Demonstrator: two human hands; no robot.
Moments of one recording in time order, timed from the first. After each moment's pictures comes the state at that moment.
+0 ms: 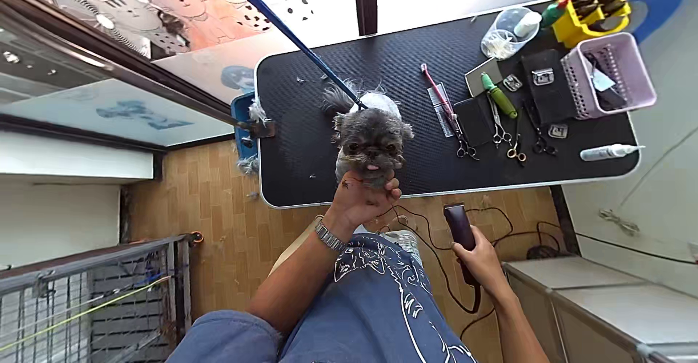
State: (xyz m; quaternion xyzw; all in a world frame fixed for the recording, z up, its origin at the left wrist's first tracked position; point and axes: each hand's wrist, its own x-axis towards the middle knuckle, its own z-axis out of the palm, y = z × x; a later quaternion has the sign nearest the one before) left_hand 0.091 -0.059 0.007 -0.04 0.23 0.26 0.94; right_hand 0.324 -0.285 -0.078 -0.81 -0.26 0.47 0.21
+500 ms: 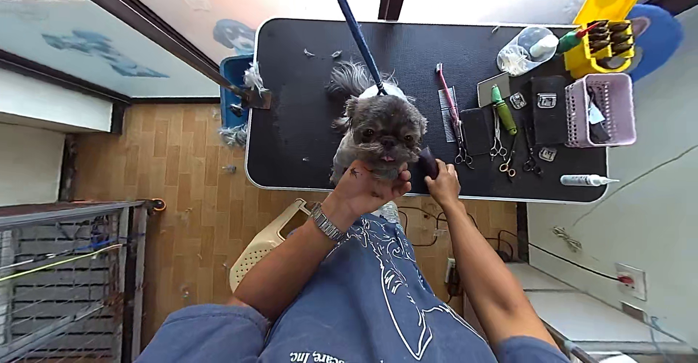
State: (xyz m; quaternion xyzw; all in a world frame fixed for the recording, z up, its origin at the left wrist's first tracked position) left_hand 0.088 -0.056 0.003 -0.03 0.20 0.27 0.94; right_hand 0.353 -0.121 -0.179 -0.84 -0.44 0.29 0.07
